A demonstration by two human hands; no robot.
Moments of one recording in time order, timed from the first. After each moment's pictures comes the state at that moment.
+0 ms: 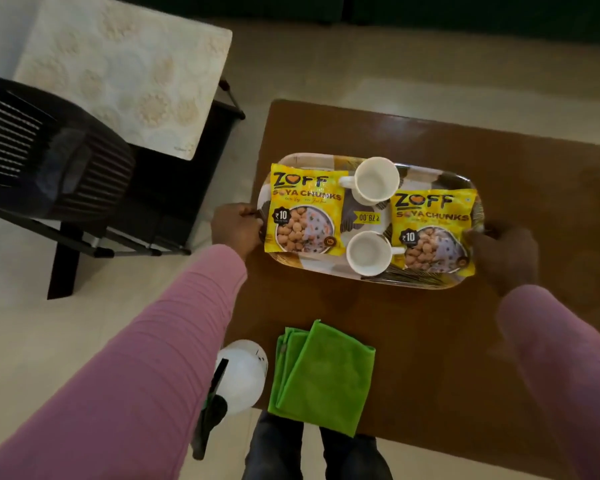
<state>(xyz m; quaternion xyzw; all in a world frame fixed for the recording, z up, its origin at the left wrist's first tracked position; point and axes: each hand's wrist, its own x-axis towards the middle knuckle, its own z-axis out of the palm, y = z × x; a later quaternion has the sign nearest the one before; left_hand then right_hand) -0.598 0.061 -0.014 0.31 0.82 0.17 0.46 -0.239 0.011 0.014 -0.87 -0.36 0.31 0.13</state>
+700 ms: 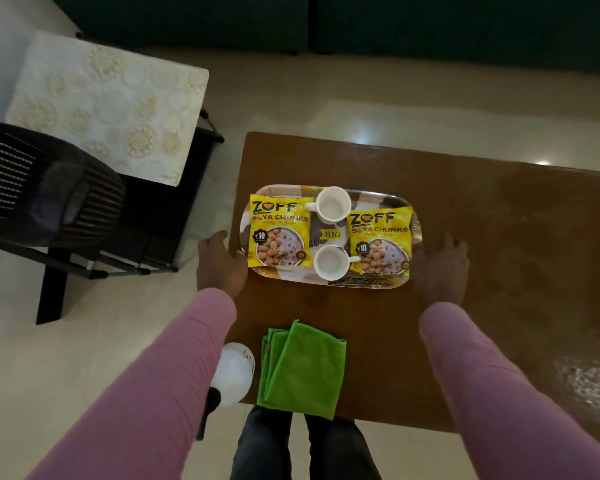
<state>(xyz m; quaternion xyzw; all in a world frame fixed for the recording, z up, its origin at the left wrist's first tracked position) -0.571 0.023 0.056 0.42 0.83 0.06 0.36 -0.269 -0.011 0.056 -0.90 -0.35 0.25 0.07</state>
